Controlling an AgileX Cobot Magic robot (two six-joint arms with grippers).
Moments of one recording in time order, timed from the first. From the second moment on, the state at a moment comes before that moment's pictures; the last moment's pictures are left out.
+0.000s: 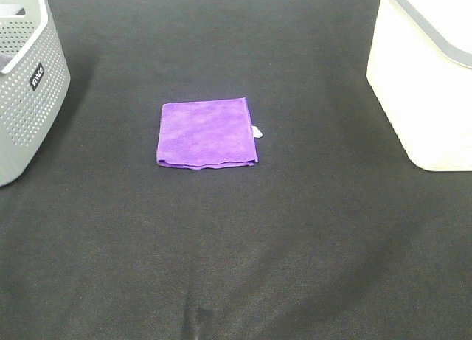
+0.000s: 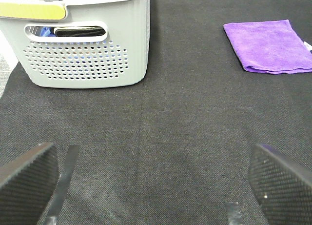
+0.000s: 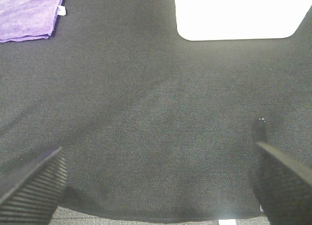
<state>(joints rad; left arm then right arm) -0.01 0.00 -0.49 0.06 1.05 -0.04 0.03 0.00 -0.46 0.01 1.11 0.00</state>
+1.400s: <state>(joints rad) -0.01 0.00 -0.49 0.06 1.05 -0.04 0.03 0.00 -0.46 0.01 1.11 0.00</state>
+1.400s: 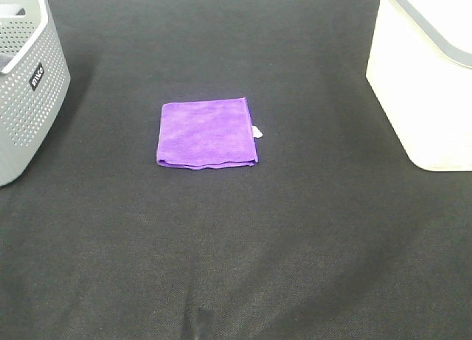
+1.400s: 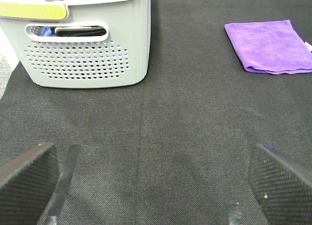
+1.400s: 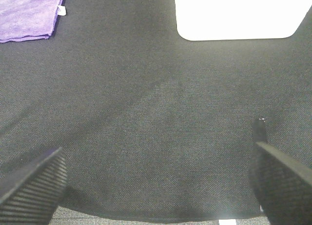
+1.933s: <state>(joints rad) -0.01 0.00 -0.49 0.06 1.05 -0.04 0.03 0.00 -0.46 0.01 1.11 0.00</state>
